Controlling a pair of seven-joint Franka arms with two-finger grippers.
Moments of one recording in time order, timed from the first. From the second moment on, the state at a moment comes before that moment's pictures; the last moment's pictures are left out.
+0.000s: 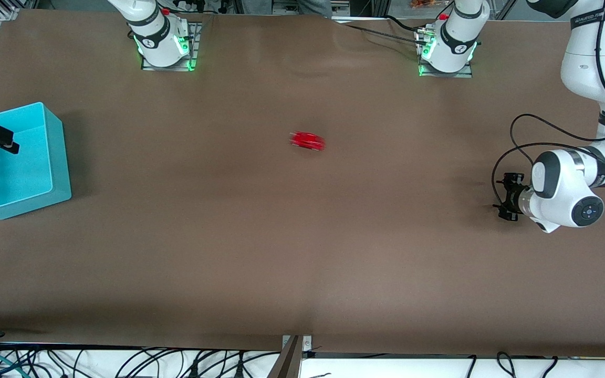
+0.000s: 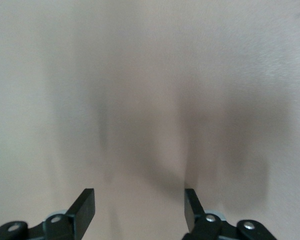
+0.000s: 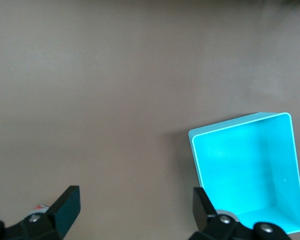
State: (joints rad) left arm 0.17 0.66 -0.03 -1.63 0.06 1.82 -1.28; right arm -0.08 0.14 -0.08 -1.51 -0.02 1.64 -0.24
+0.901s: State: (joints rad) left arm 0.17 0.64 -0.09 -1.51 0.06 1.68 -0.92; right arm -0.08 0.14 -0.08 -1.51 -0.02 1.64 -0.24
